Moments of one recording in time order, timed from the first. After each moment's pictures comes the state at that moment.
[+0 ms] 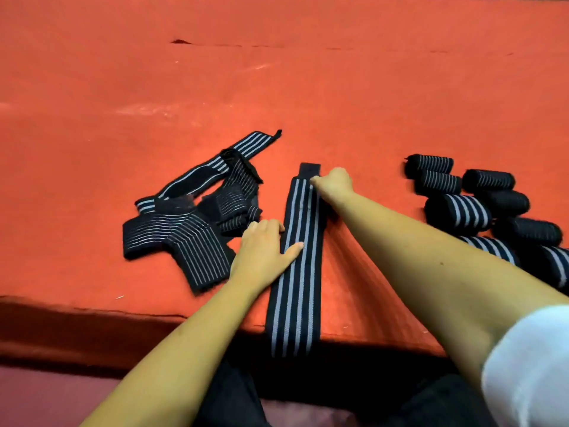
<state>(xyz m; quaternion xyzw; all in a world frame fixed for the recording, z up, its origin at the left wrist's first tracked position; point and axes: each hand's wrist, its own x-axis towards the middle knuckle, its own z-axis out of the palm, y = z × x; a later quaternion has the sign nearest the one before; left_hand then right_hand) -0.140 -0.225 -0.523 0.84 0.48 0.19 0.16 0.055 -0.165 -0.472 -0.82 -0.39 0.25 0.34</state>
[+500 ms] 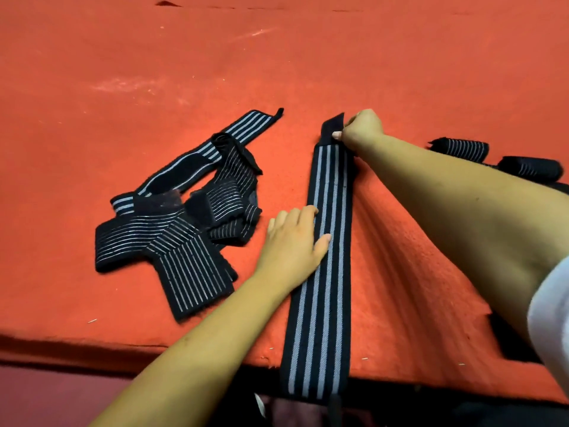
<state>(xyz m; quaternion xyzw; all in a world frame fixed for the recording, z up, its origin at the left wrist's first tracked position) -0.094 -0.212 -0.530 0.87 0.43 0.20 0.16 0.136 -0.066 -0.469 -0.85 -0.41 0.19 0.28</state>
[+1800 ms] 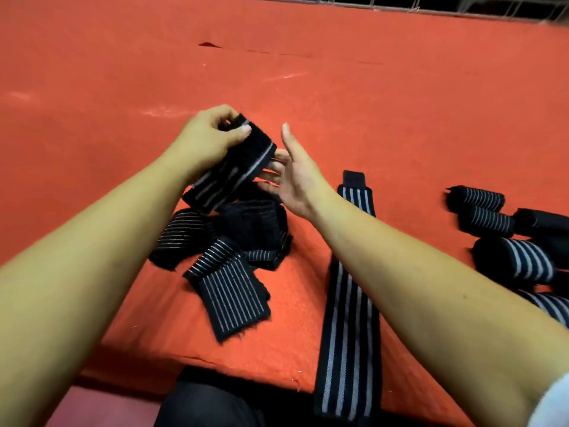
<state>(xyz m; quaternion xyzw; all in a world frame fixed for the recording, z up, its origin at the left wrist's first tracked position) -0.220 -0.054 -0.377 0.73 0.45 0.38 0.34 -0.058 -0.099 -0.426 -0.45 -0.34 0.62 0.55</state>
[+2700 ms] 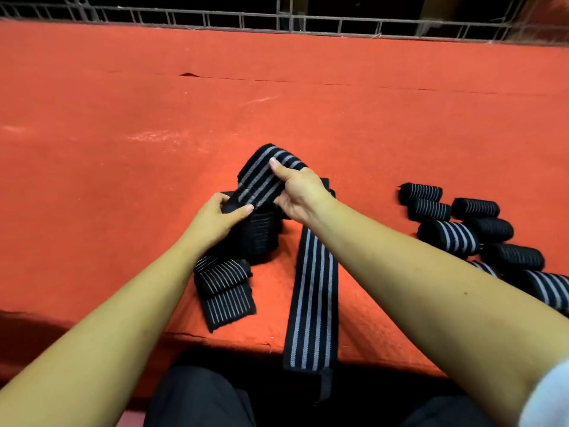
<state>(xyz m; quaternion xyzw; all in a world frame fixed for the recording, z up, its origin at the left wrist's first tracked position) -0.204 -0.148 -0.450 0.70 0.52 0.32 0.37 -0.033 -0.178 -0.394 -0.43 -0.25 0.59 0.63</state>
